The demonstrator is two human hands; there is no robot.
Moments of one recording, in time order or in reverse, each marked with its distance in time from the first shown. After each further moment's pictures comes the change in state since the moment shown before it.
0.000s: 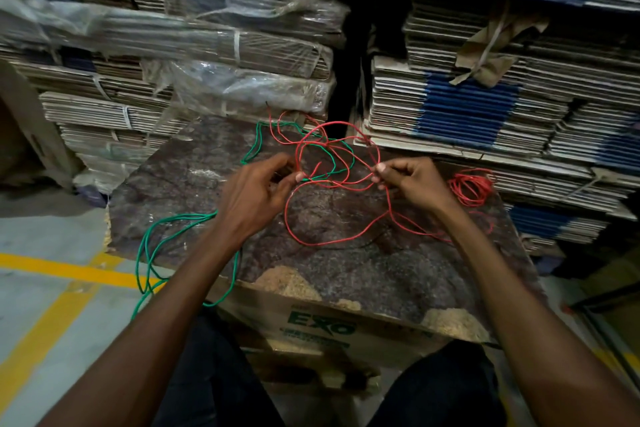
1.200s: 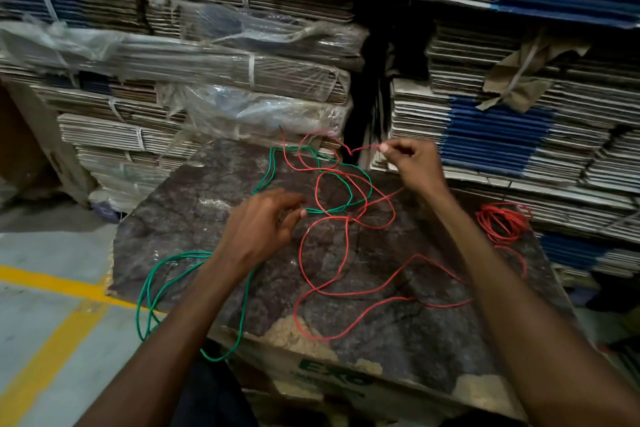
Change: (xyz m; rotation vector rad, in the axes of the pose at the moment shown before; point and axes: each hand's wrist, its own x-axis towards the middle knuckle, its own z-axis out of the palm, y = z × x) left_hand 0.017 -0.030 0.003 0.195 -0.150 -0.075; right_hand 0.105 -0.014 0.017 -0.134 0.268 -0.214
